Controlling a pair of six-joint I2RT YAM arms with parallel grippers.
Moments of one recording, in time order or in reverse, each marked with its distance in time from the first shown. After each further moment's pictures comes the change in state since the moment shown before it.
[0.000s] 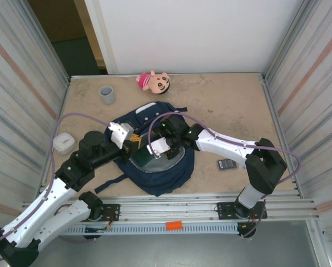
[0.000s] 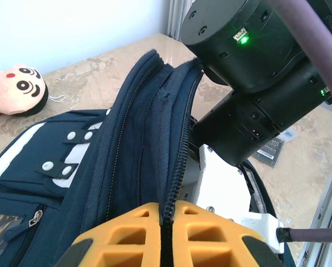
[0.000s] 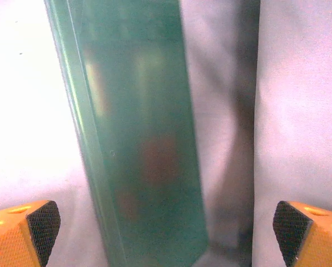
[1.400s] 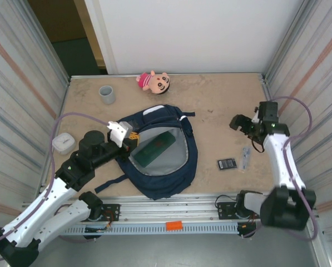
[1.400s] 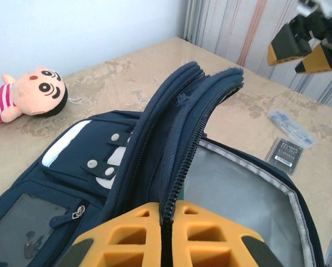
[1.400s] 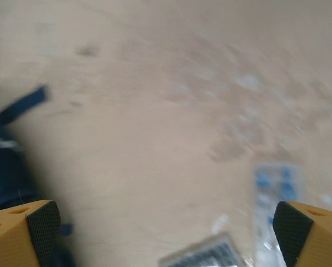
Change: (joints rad) left arm 0.001 0.006 0.000 0.013 -0.071 -0.002; right arm -1.043 -0.416 -0.183 -0.383 -0.054 1.717
